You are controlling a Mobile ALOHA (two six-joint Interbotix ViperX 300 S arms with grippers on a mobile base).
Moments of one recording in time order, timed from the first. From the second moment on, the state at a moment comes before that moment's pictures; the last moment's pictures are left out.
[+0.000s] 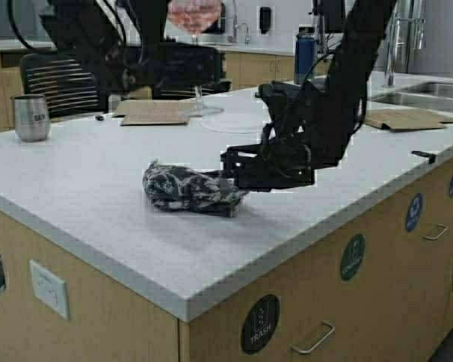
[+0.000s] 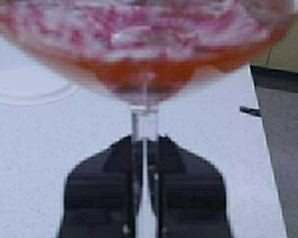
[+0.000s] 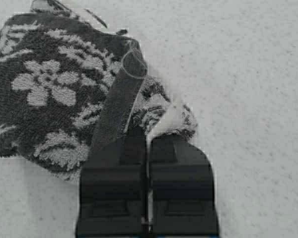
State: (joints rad) left arm -0.50 0.39 0.60 0.02 -1.03 -0.09; right arm 0.52 0.68 0.53 0.05 -0.78 0.25
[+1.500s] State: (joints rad) left arm -0.49 0.77 0.45 -0.06 -1.33 0.00; right arm 0.28 0.43 0.71 0.32 -1.06 0.30
